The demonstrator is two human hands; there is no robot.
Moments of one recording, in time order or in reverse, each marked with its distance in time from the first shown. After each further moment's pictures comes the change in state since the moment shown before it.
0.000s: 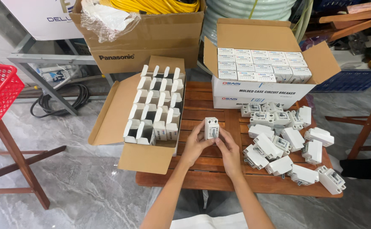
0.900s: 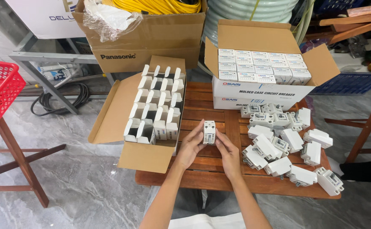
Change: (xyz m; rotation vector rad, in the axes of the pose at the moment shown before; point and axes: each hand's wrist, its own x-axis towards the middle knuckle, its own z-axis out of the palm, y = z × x) left_hand -0.017 0.023 -0.011 -0.245 -0.044 -0.147; right_hand -0.007 -0.007 0.000 -0.048 -0.027 0.034
